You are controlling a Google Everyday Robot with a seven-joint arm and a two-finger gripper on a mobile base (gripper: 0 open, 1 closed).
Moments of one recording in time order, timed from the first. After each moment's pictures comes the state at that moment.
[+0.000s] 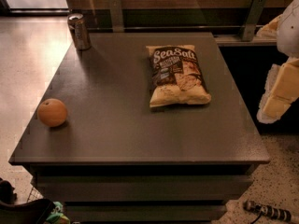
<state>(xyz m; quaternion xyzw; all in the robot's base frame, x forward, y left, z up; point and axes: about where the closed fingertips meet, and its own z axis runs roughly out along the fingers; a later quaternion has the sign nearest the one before) 0.438 -0.214 0.984 -0.60 0.78 -0.04 0.17</state>
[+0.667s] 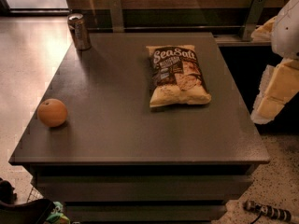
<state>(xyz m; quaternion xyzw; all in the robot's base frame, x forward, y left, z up) 0.439 -0.204 0.982 -0.61 0.77 -0.03 0.18</state>
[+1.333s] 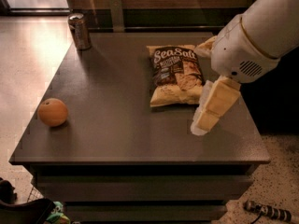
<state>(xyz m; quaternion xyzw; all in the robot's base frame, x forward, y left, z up) 0.442 -0.097 0.949 -0.64 0.72 0.08 0.24</state>
